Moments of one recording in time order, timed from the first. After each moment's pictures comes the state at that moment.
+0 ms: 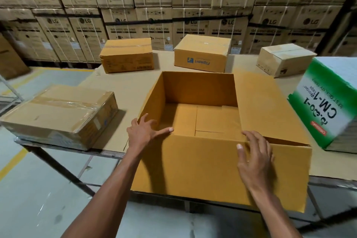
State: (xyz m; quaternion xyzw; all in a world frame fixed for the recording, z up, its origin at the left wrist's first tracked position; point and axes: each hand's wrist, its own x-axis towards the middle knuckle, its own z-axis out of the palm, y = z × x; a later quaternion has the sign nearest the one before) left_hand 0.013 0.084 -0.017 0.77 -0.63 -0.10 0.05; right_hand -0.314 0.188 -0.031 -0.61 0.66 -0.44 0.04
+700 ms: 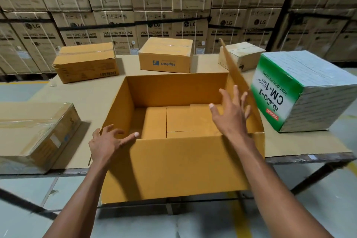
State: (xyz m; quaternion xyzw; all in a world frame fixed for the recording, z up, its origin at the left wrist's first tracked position) left_hand 0.011 0.086 -0.029 0.77 -0.62 -0.10 0.13; right_hand -0.363 0.118 0.054 -0.58 0.75 -0.31 0.01
